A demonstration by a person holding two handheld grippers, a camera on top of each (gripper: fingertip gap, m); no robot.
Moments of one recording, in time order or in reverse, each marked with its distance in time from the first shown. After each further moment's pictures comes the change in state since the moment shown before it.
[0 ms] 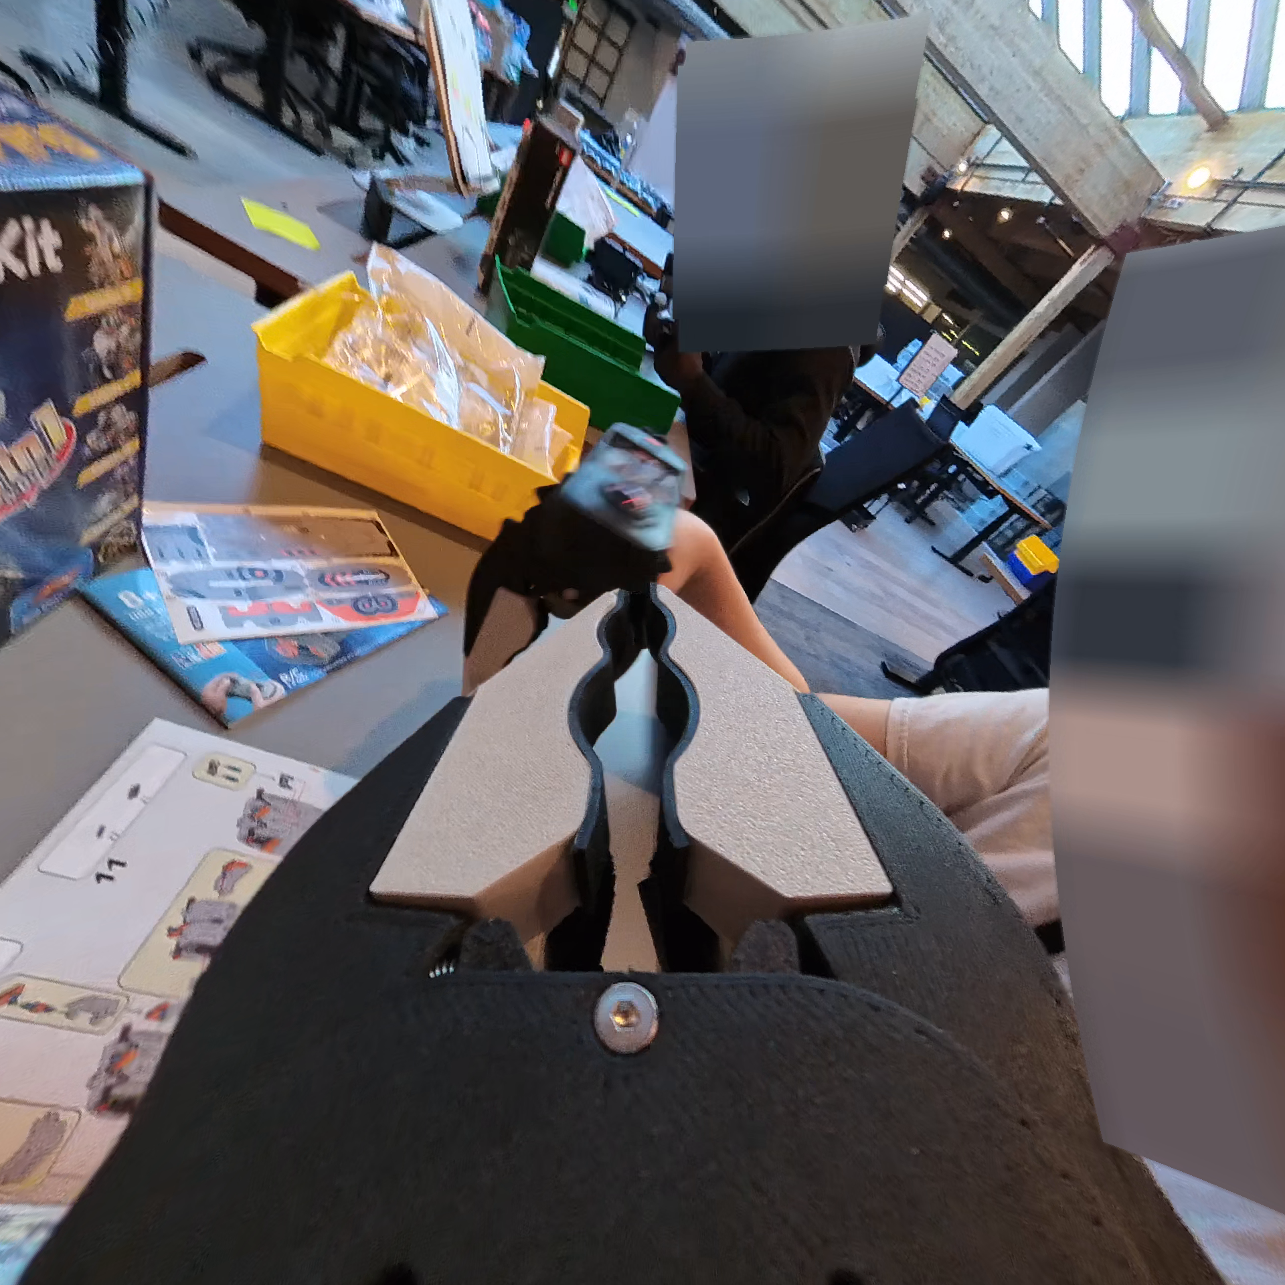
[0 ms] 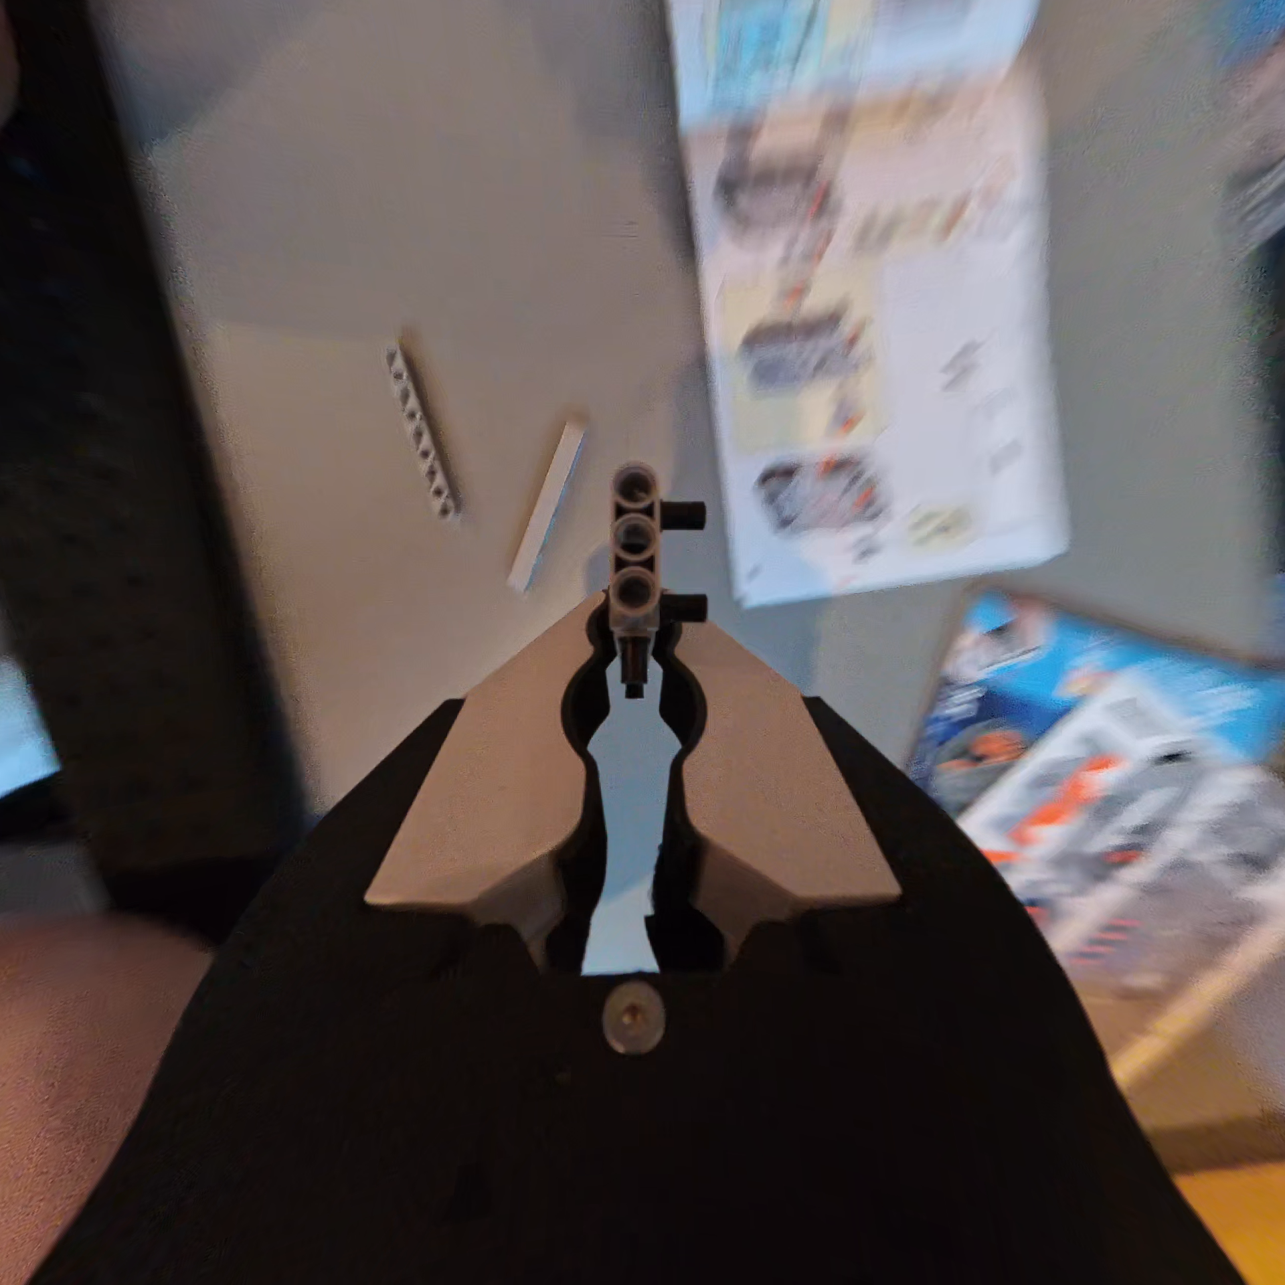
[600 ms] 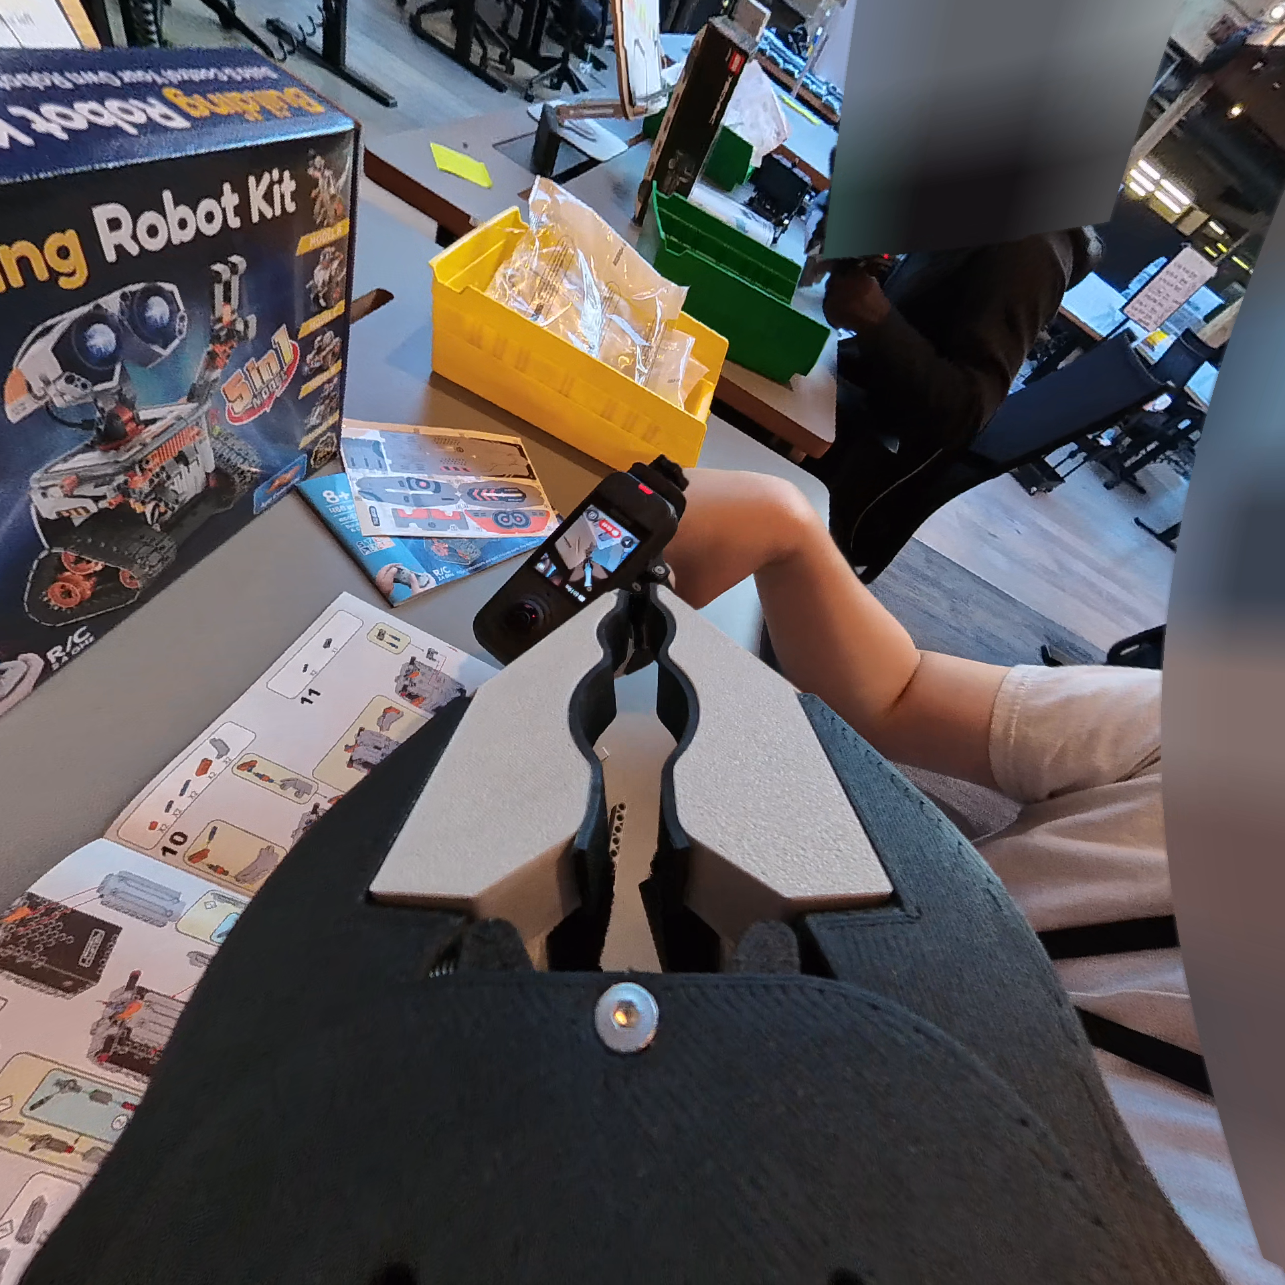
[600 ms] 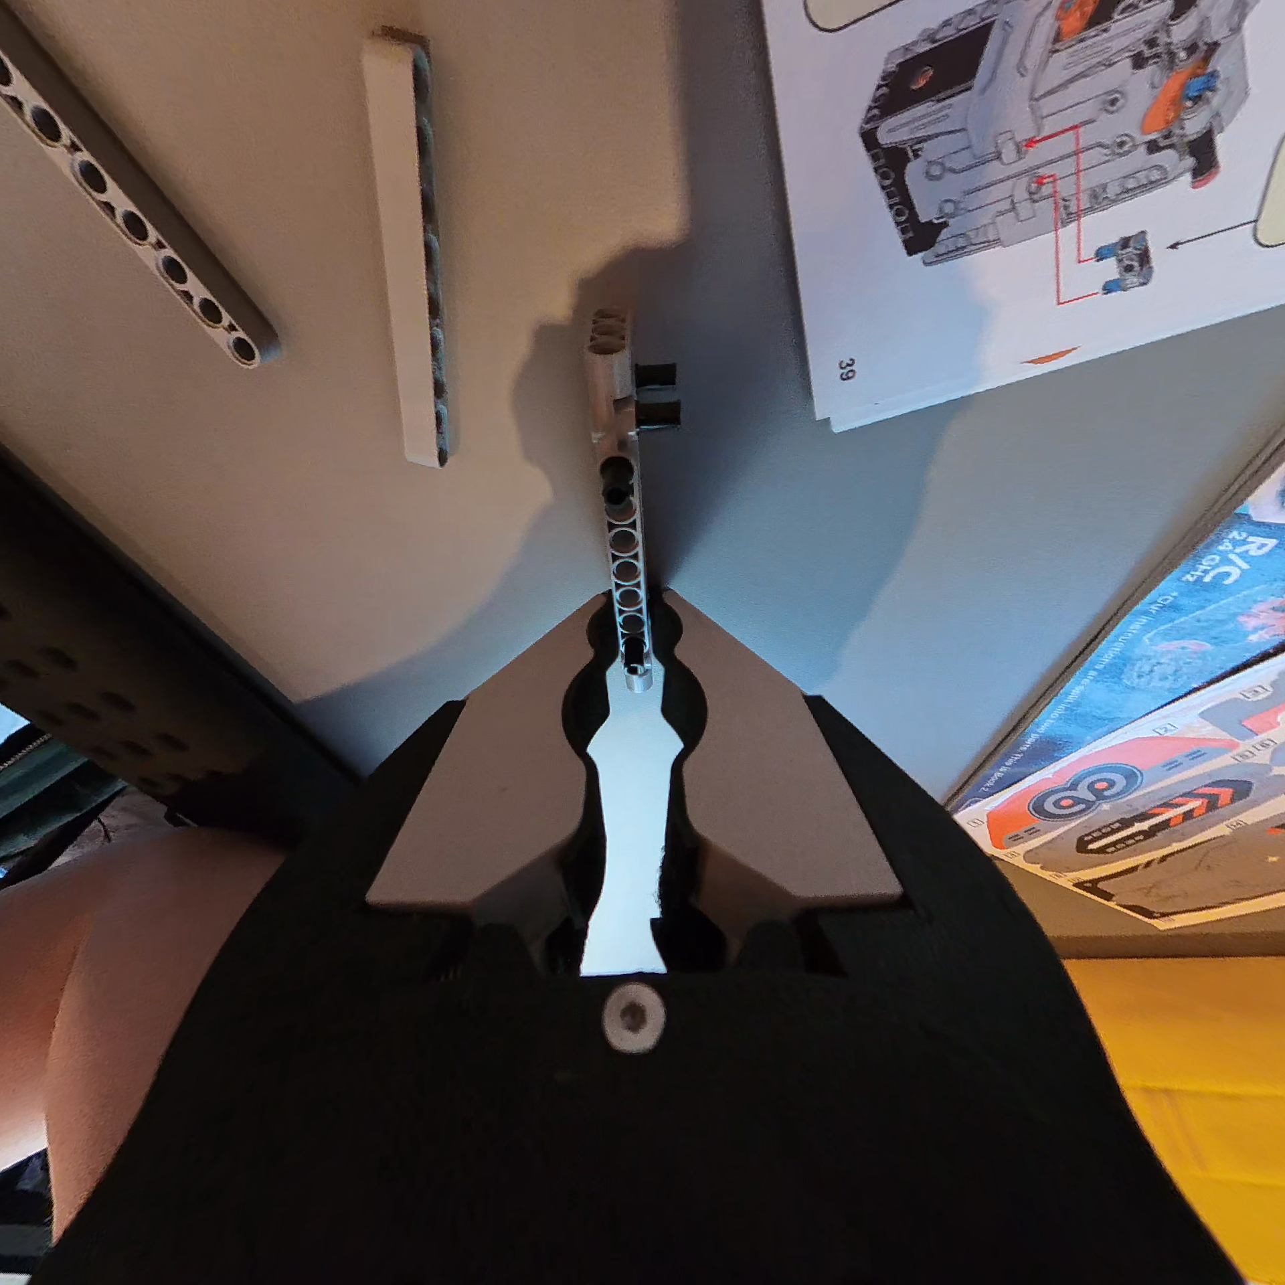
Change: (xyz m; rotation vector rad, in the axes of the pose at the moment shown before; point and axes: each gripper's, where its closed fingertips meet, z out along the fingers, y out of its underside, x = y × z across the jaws) left arm -0.016 0.017 -0.042 -0.087 -0.248 0.038; right arm -0.006 0.075 0.045 -0.570 -0.035 0.200
